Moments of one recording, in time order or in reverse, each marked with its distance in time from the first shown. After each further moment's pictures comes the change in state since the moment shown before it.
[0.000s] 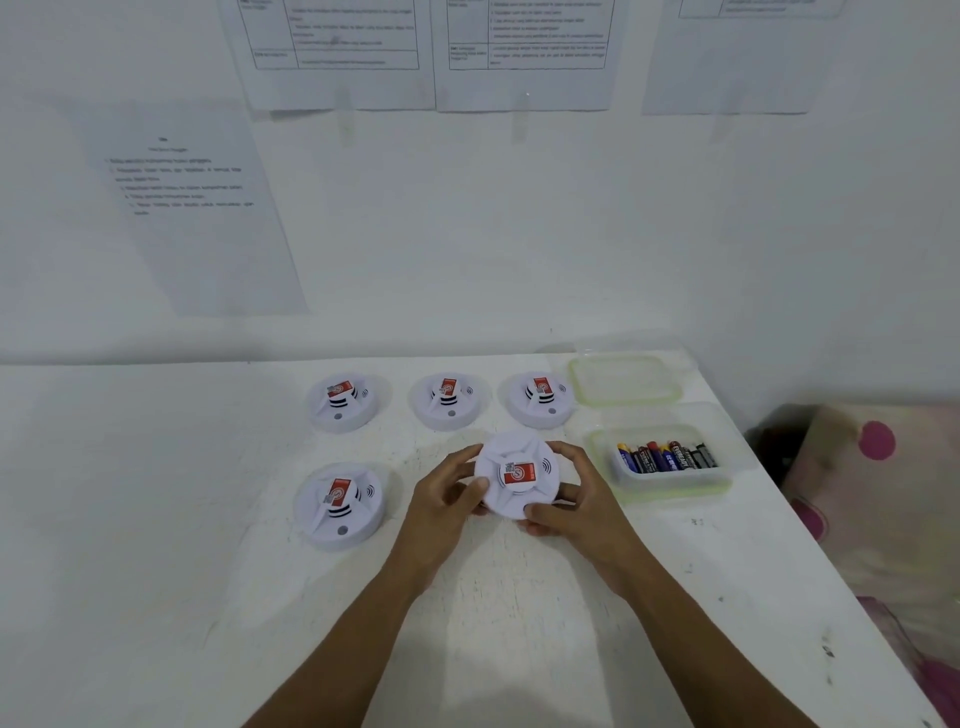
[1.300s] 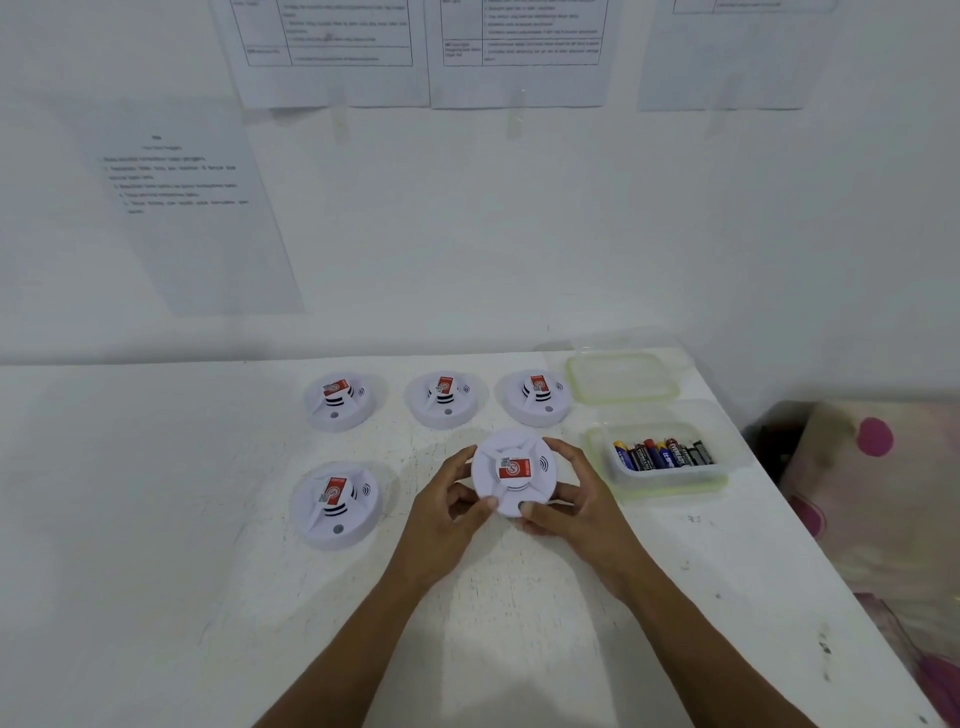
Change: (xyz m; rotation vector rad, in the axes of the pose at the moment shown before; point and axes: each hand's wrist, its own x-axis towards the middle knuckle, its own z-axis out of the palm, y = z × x) left_hand -0.006 -0.012 0.004 0.122 -0.020 0.057; right_hand -0.002 0.010 -0.005 -0.031 -0.015 -0.065
